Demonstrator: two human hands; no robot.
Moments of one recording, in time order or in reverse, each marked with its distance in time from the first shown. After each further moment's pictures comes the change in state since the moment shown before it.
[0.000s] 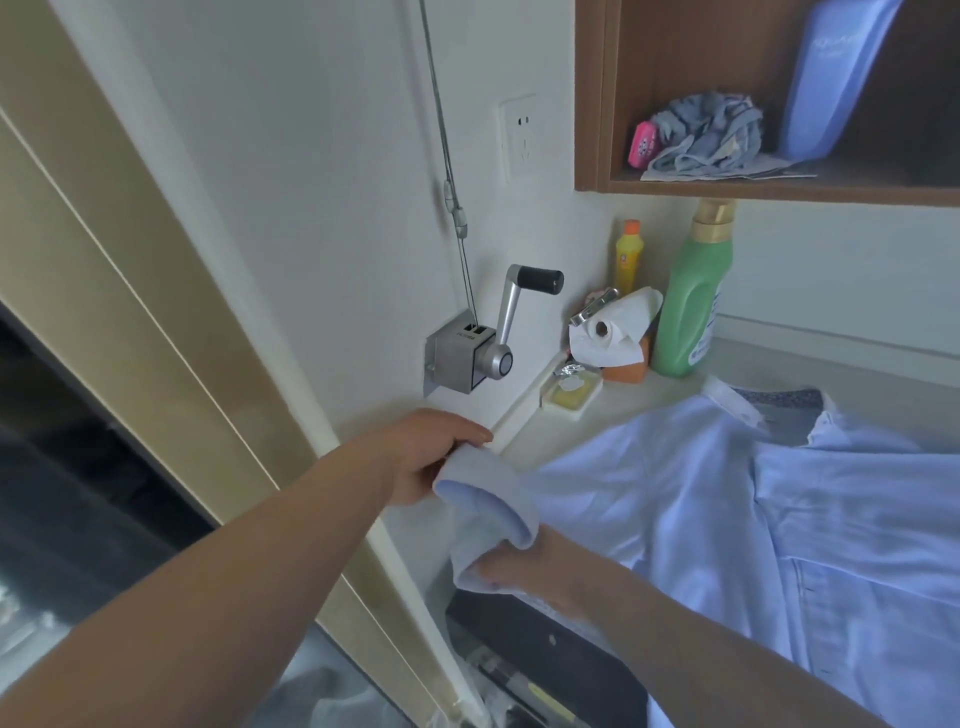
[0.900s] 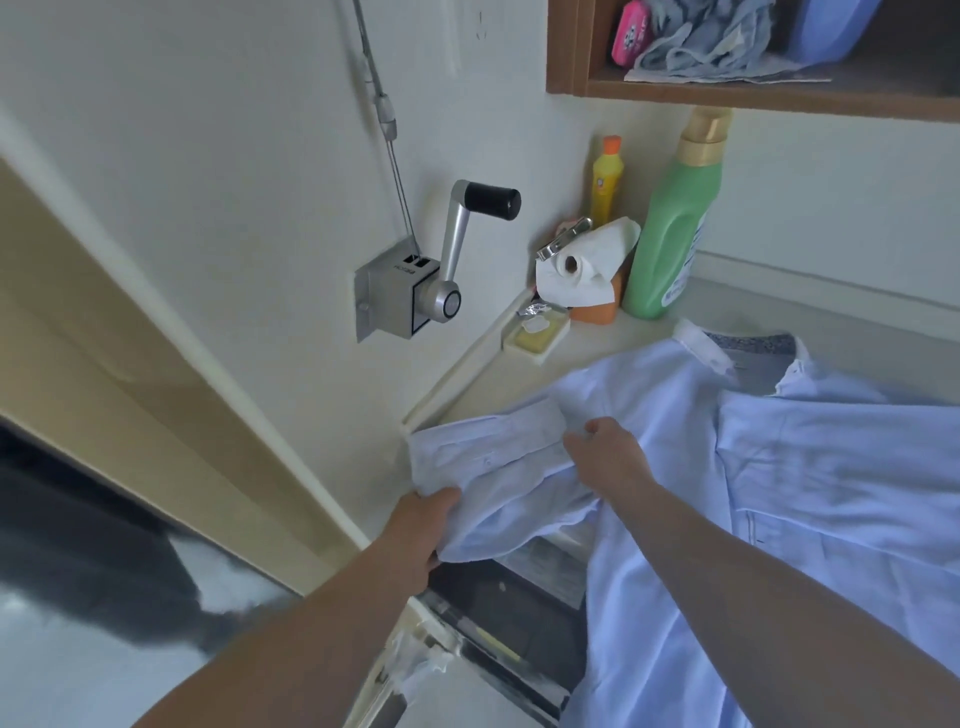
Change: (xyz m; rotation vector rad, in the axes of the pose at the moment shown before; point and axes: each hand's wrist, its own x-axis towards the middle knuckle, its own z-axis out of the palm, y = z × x) left_hand 0.083 -0.166 0.066 -0.214 0.300 -0.246; right_hand 0.039 0.087 -0.131 -0.217 0.678 0.318
